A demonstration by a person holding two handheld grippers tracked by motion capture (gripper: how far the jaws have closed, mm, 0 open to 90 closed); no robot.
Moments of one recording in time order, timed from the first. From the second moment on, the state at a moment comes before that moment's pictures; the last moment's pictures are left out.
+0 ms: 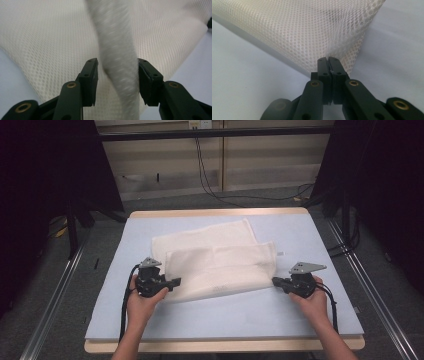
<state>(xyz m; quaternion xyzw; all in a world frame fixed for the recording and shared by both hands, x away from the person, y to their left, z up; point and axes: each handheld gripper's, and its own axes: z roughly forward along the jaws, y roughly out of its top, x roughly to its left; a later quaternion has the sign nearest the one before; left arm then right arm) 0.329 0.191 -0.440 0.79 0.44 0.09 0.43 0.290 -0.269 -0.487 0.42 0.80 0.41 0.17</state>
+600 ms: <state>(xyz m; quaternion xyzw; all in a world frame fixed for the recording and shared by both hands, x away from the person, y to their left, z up) 0.284 0.190 -0.454 0.83 0.39 0.00 0.39 0.293 -0.272 -0.486 0.44 0.78 0.42 0.15</state>
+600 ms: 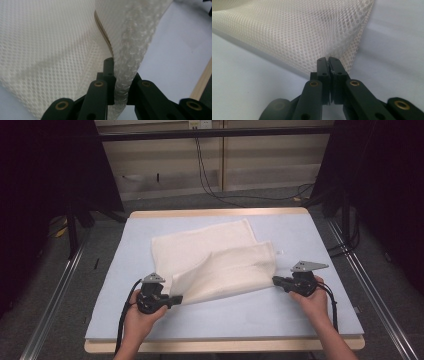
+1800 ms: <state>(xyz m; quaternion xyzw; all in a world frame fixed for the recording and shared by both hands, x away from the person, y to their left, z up) 0.260 0.205 -0.458 0.85 0.38 -0.02 0.37 0.306 -0.285 -0.479 0.34 0.82 0.46 0.05</state>
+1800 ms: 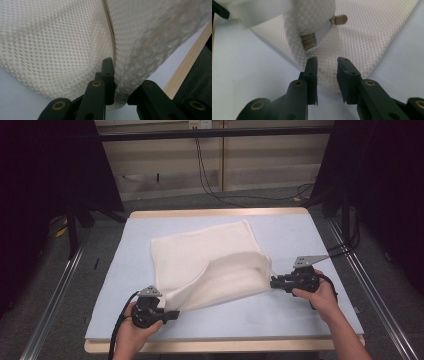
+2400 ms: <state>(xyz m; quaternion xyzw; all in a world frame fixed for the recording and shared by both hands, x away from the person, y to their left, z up) 0.268 0.258 -0.446 0.80 0.46 0.00 0.39 0.296 -0.284 -0.485 0.34 0.84 0.41 0.08</state>
